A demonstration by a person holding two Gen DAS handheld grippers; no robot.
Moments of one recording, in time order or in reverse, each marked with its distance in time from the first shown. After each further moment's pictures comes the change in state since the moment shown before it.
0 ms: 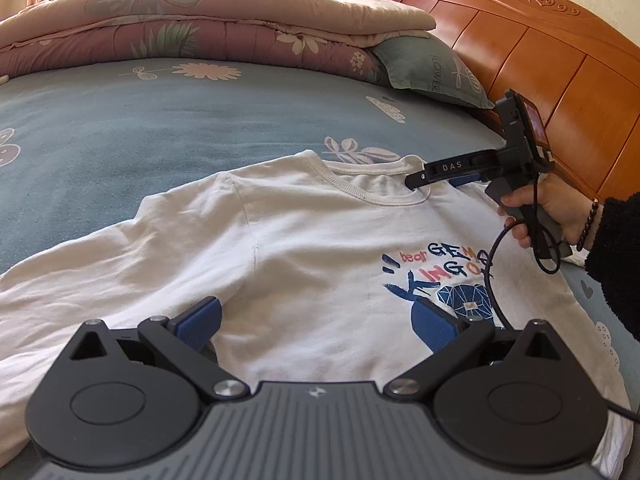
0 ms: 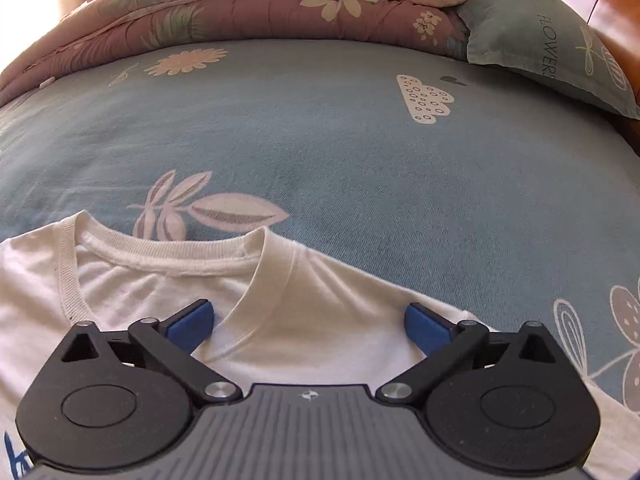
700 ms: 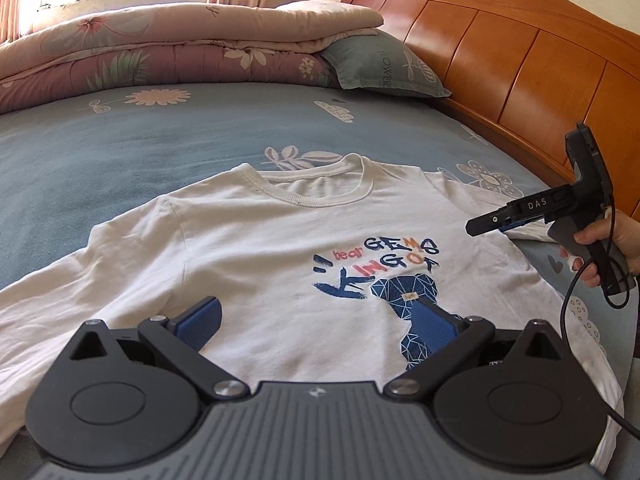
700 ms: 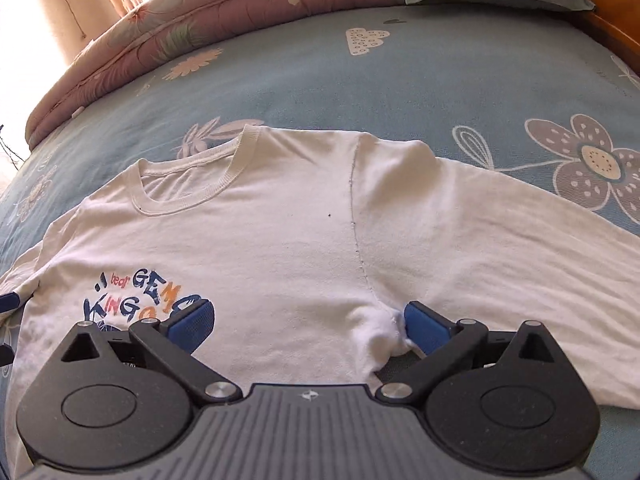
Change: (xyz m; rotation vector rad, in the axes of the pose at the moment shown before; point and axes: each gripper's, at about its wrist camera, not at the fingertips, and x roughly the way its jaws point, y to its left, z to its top) left arm -0.014 -0.045 -0.003 0.115 -0.033 -0.059; right arm -0.116 -0.061 -0.106 0.189 0.068 0.140
